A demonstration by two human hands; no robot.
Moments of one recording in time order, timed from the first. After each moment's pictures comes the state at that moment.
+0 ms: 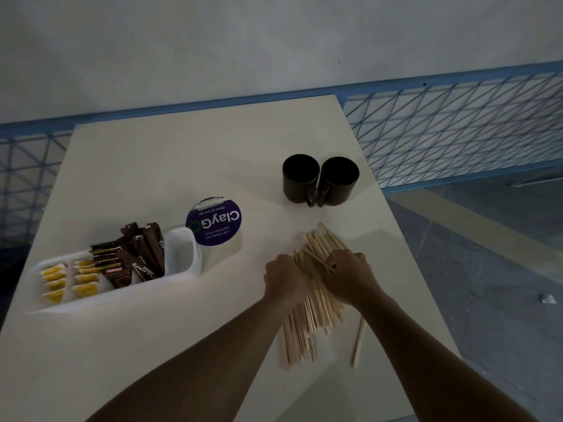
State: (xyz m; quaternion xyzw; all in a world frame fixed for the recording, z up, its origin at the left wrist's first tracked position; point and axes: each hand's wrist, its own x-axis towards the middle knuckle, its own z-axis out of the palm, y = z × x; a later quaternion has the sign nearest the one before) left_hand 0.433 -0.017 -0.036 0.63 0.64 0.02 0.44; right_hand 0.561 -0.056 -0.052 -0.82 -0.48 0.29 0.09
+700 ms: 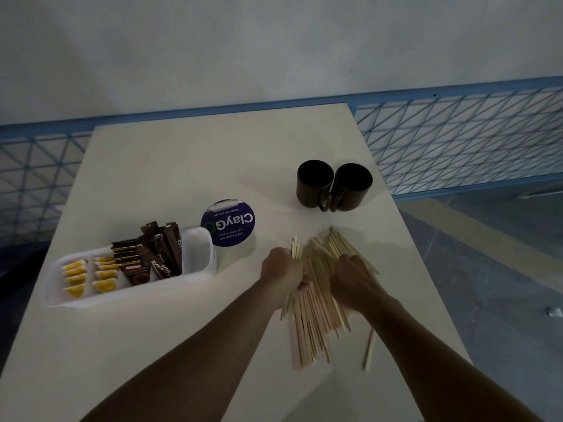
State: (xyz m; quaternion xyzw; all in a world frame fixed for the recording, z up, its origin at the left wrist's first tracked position) left_hand 0.407 0.007 -0.023 0.43 0.64 0.12 0.62; right_hand 0.545 -0.049 -0.043 -0.80 -0.51 0.29 -0.03
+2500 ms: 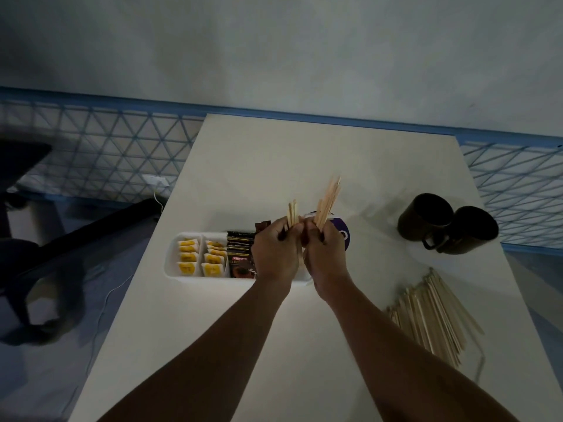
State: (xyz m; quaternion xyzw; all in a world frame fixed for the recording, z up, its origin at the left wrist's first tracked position) left_hand 0.241 0.067 0.009 0.40 0.65 0.45 0.47; right_hand 0.323 0.069 -0.021 -0.64 -0.34 0.48 0.49
